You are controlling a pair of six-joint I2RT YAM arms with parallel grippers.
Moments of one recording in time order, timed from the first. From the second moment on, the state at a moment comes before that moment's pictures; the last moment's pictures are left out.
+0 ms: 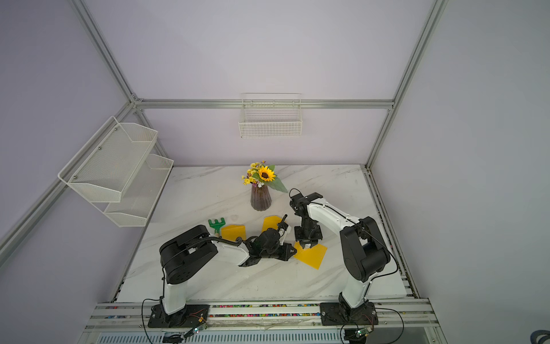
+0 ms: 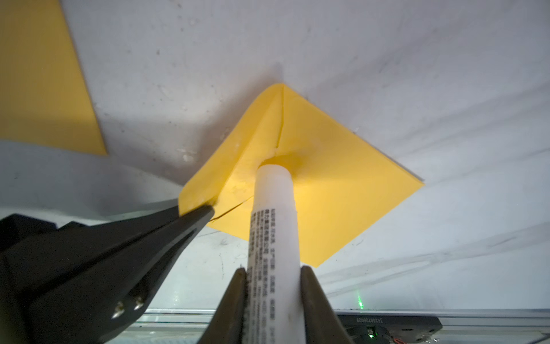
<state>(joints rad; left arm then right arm) -0.98 1.97 0.91 0.41 0.21 -0.77 0.46 1.75 1.24 -1.20 -0.11 0.40</state>
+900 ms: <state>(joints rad) -0.98 1.97 0.93 0.39 0.21 -0.76 0.44 1.79 1.27 -1.27 -0.13 0.32</state>
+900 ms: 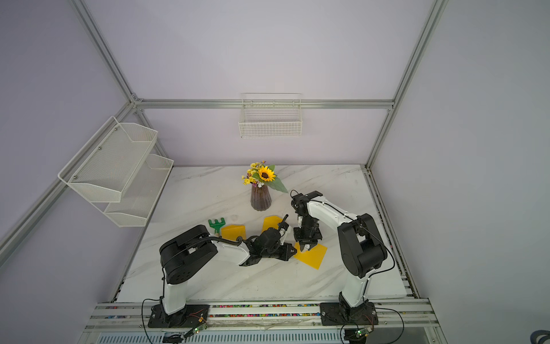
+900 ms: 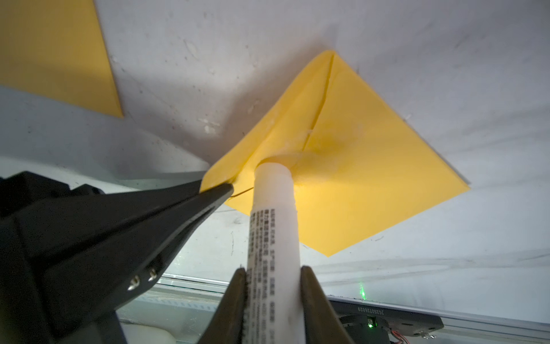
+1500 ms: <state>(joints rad) -0.98 1.97 0.93 0.38 0.21 -0.76 0.44 1.80 1.27 -1.29 -0.17 0.31</state>
